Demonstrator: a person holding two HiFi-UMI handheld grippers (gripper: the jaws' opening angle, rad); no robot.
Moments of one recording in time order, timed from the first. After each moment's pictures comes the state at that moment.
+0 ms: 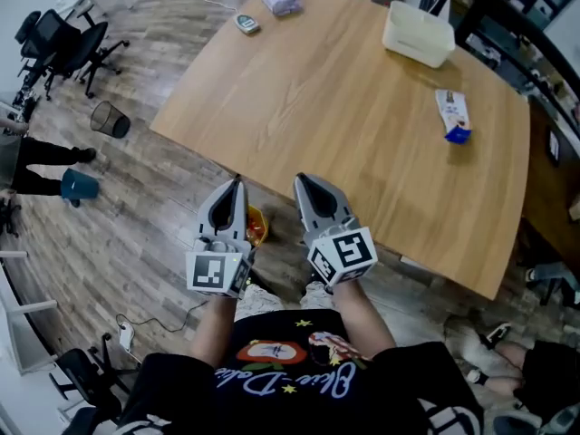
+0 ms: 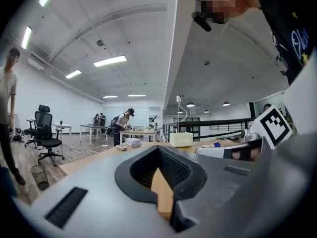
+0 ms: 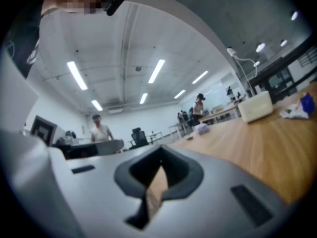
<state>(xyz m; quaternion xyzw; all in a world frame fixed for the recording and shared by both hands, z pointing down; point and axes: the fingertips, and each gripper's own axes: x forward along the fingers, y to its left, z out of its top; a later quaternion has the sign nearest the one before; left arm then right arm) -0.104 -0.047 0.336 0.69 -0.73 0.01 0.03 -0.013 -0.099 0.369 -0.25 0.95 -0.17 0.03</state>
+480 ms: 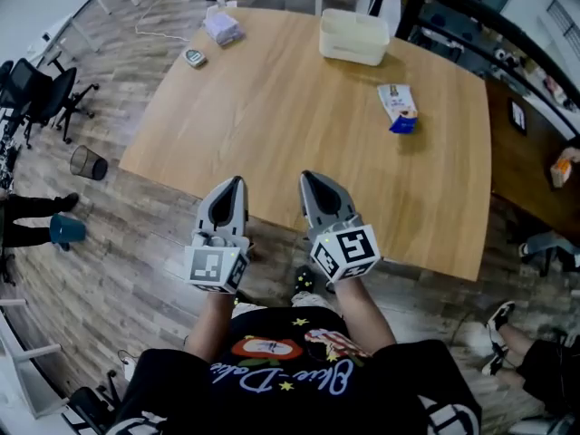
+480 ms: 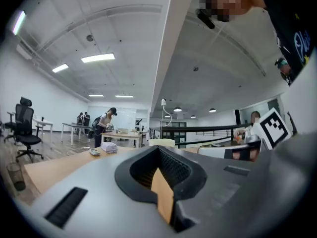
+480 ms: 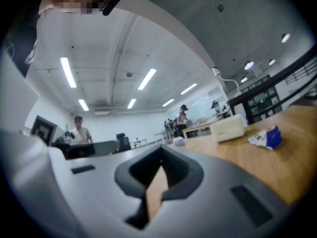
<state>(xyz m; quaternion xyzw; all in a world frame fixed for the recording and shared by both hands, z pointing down) -0.007 -0.112 0.313 0.75 -0.66 -0.01 0.01 0.101 -0.154 0.345 -0.34 0.93 -0.14 0.05</state>
